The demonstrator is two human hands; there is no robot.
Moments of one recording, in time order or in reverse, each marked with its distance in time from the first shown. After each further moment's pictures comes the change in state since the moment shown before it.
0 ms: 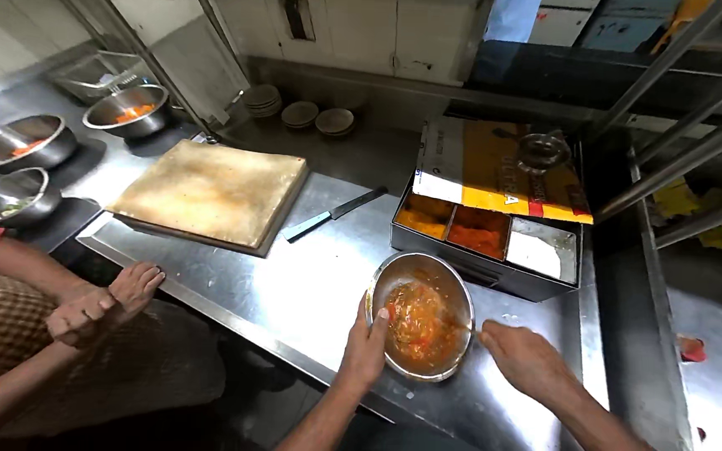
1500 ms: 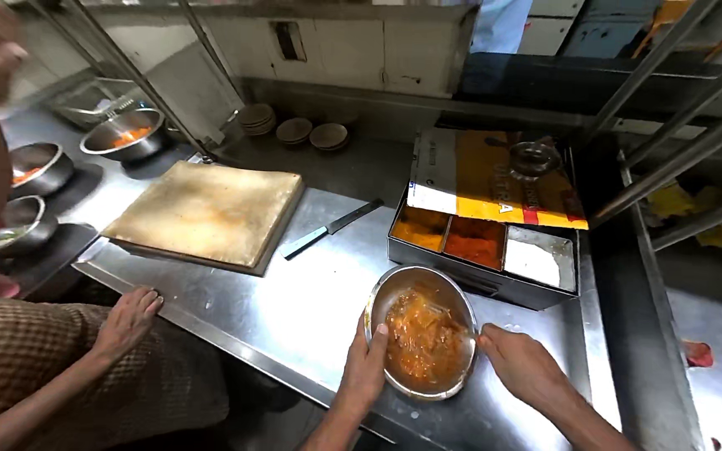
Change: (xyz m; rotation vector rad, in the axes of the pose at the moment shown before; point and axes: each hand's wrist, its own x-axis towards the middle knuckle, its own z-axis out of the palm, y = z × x) left_hand 0.007 -0.003 0.000 -0.048 0.013 0.018; right_hand 0.009 -0.002 0.002 0.074 0.048 0.004
